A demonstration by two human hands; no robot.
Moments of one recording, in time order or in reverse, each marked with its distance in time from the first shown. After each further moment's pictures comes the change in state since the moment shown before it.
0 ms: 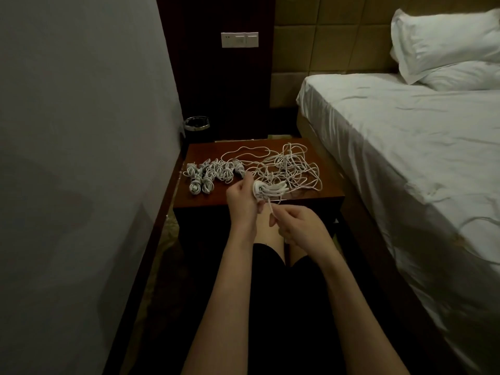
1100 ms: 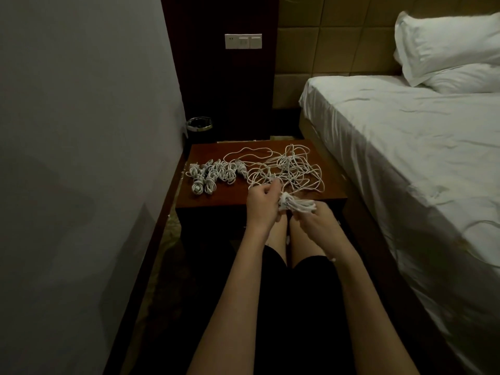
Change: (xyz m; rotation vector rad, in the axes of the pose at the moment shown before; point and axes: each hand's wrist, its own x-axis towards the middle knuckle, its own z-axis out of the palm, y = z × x) left_hand -0.004 -0.011 0.013 0.307 -0.155 0.097; right_hand 0.009 0.008 -0.021 -0.186 0.147 0.010
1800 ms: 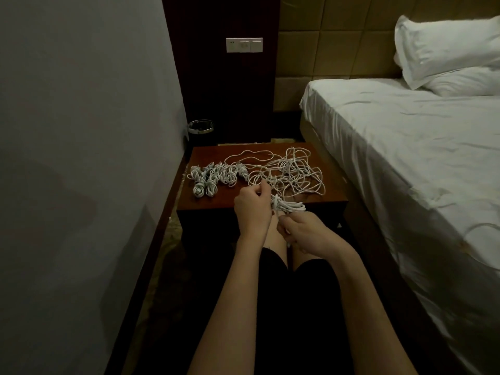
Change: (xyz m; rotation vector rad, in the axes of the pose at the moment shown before) left_hand 0.007 -0.002 -0.010 0.337 0.199 0.116; right_hand -0.009 -0.027 0.011 0.095 -0.310 0.142
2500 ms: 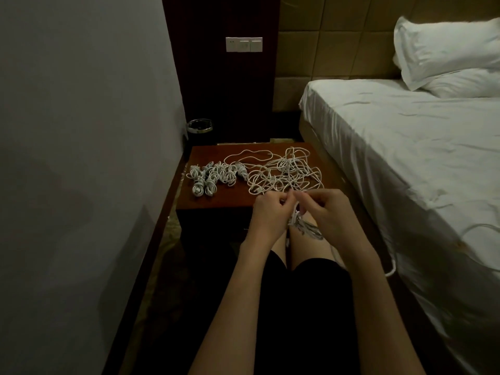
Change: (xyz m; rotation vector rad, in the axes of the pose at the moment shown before) left_hand -0.014 0.007 0.004 0.058 -0.318 0.191; right_hand -0.010 -0.001 -0.025 -0.249 0.424 -0.351
